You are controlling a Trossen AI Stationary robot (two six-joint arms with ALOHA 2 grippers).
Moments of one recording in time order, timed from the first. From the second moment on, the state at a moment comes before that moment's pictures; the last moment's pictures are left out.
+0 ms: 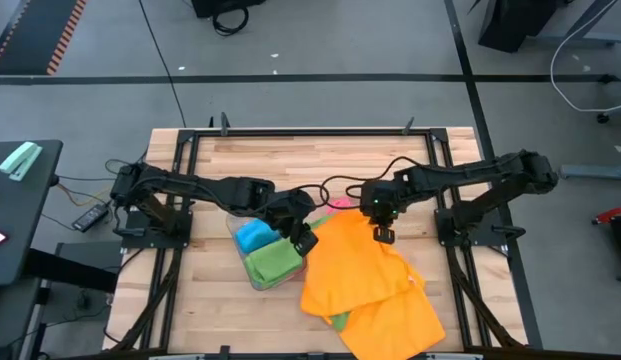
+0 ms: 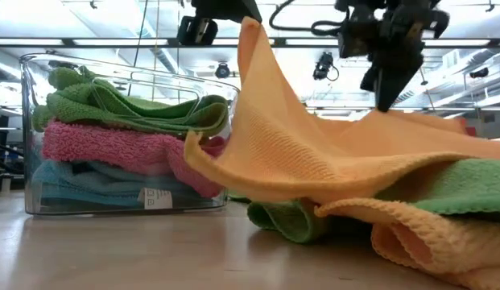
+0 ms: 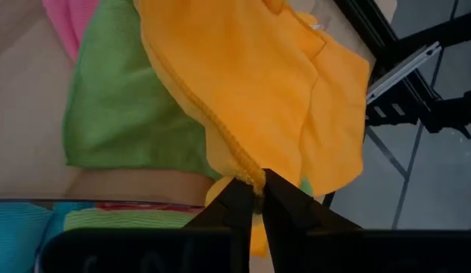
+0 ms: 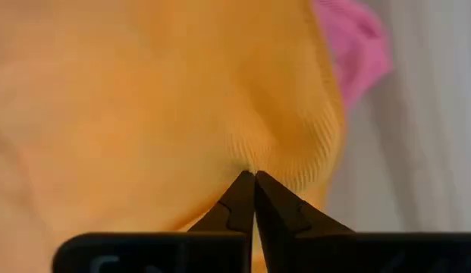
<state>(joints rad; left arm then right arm) -0.13 1.67 1.50 -0.67 0.09 -0.84 0.01 1.33 1.00 -0.88 -0.09 0.22</state>
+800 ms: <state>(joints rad) -0.15 1.73 1.50 -0.65 0.08 -0.98 0.23 1.30 1.03 -0.55 0.01 0.56</state>
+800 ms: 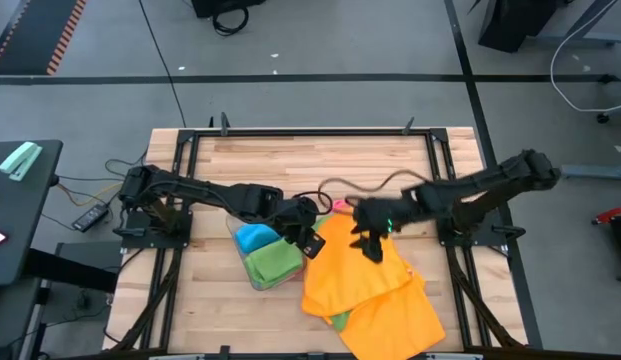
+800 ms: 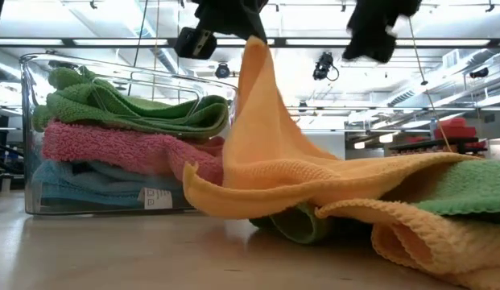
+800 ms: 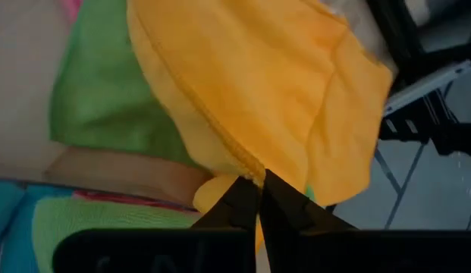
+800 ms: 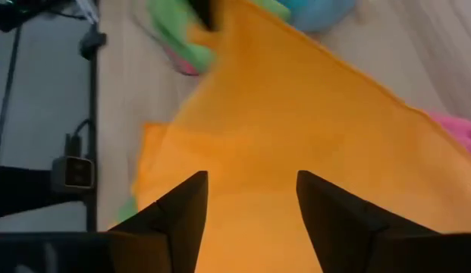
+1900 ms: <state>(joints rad) -0.09 1.86 1.50 -0.31 -0.06 -1.14 0.73 1.46 1.02 -0.34 0.60 0.92</state>
